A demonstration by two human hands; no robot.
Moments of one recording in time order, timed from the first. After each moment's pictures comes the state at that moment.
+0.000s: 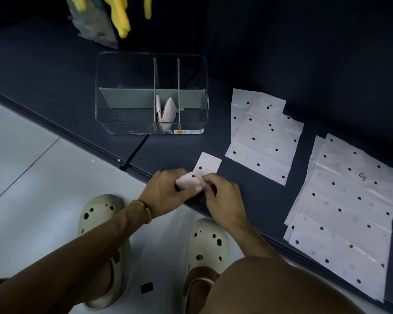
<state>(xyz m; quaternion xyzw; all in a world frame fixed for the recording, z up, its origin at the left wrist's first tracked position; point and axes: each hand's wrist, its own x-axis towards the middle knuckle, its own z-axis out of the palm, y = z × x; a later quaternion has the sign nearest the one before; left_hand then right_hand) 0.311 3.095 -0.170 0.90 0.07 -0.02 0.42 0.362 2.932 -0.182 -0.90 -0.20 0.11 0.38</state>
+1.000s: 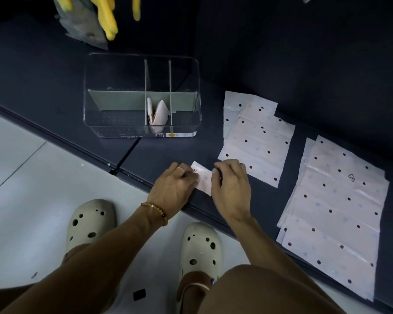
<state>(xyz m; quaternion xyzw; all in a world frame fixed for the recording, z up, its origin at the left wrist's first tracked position) 0.335 3.072 -0.190 0.98 -0.04 0.08 0.19 0.387 2.926 -0.177 -0.95 -0.17 -0.05 0.26</state>
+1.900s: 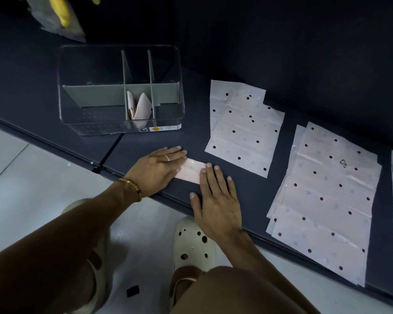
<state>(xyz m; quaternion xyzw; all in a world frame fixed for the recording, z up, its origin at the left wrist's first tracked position) 0.368 3.106 -0.205 0.98 -0.16 0.02 0.14 0.352 2.895 -0.209 -0.96 -0.25 0.08 0.07</state>
